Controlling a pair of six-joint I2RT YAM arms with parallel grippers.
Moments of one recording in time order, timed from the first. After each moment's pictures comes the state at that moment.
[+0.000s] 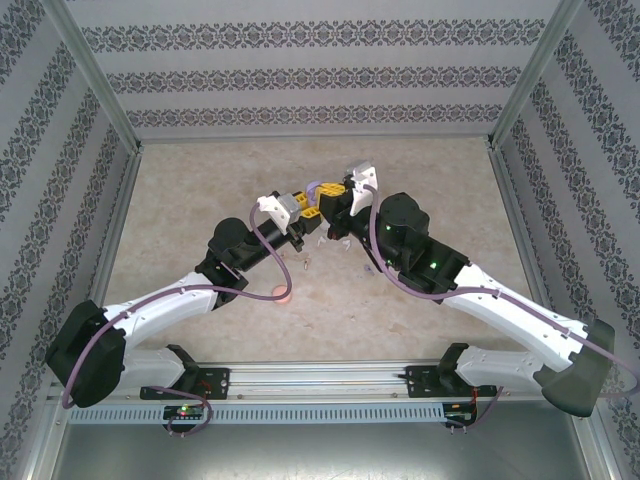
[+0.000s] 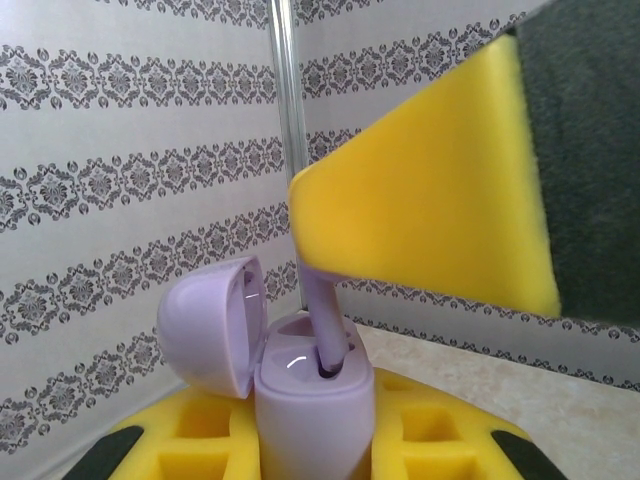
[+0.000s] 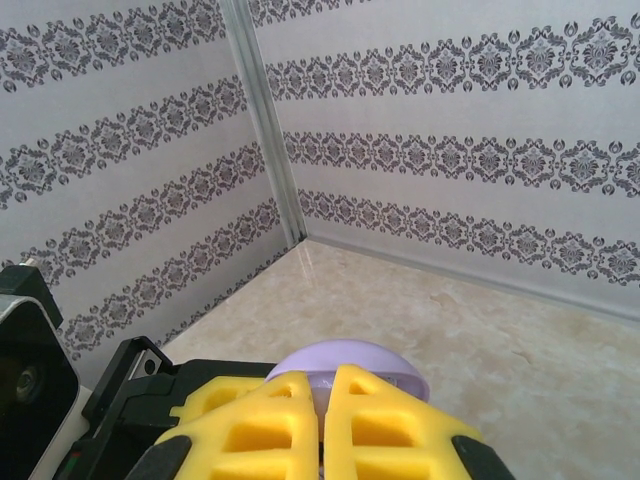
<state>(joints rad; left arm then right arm) -0.68 1.26 0.70 0.76 0.19 0.06 0.87 1.13 1.04 0.01 0.13 0.23</state>
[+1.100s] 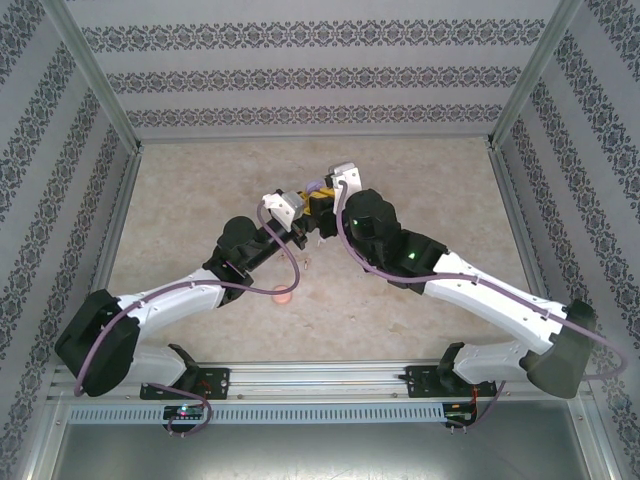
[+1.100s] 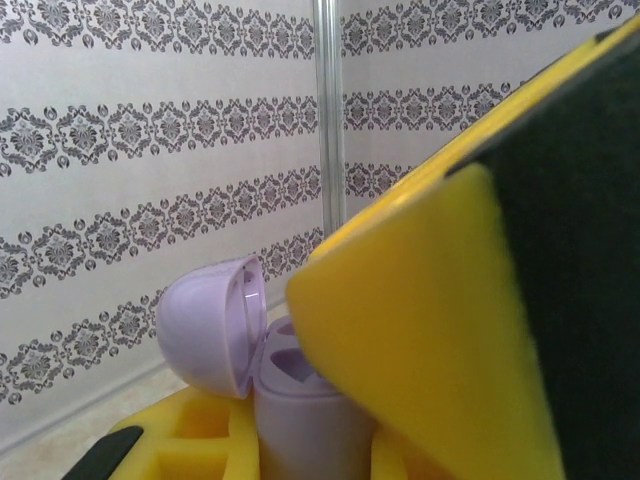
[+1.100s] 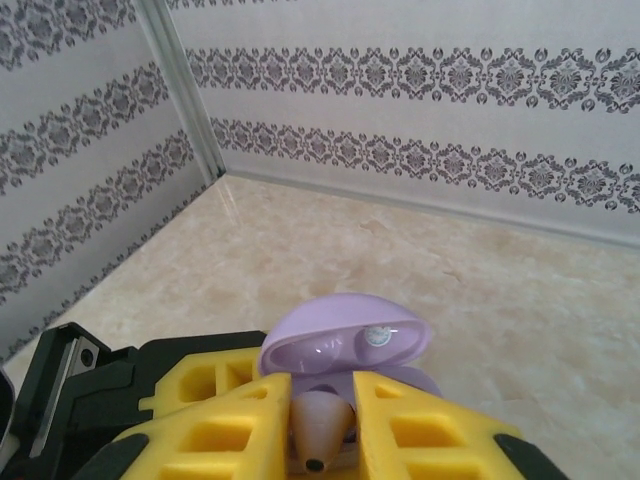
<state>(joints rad) -0.68 1.33 0.70 0.78 0.12 0.04 0.93 1.26 1.16 -0.19 0.34 0.29</state>
